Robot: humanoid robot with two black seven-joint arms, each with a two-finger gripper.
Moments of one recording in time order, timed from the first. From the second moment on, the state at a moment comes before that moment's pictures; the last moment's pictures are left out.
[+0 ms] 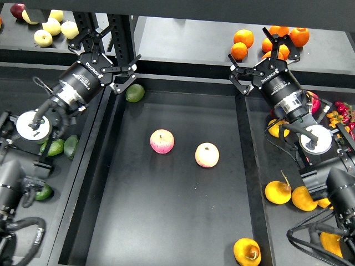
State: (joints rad) left arm -0.57 0.01 -1.55 -0.94 0.19 -0.49 0.43; right arm 0.67 0.02 1.39 0.71 -0.26 0.58 -0.09
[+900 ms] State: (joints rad) left arm -0.53 0.00 -1.53 -0.93 0.03 -0.49 0.26; right arm 0.67 0.01 1.40 0.71 -0.26 0.58 -0.14
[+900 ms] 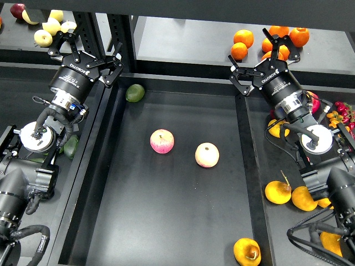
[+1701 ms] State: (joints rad) left arm -0.52 0.00 -1.50 -0.92 0.03 -0.49 0.24; right arm 0.72 -0.25 1.04 1.00 -0.14 0.58 -0.49
